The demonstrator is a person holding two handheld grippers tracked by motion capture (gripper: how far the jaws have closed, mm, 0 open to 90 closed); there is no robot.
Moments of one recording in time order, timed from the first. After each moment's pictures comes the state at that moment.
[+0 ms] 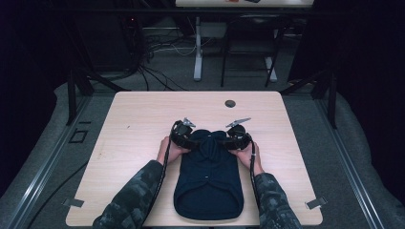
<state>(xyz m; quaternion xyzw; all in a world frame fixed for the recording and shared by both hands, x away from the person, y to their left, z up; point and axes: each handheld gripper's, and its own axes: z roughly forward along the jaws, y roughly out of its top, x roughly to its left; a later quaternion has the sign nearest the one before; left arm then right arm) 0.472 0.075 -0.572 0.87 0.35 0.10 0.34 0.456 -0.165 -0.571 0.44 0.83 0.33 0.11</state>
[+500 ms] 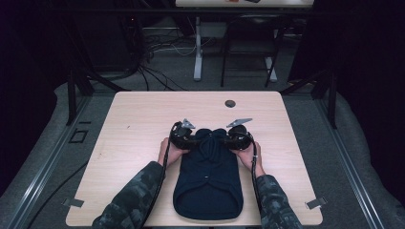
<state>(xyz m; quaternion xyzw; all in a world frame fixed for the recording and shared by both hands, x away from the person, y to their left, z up) 0.464 0.079 -0.566 0.87 0.33 0.11 0.36 0.442 -0.164 -0.552 0.41 0.83 0.35 0.15</state>
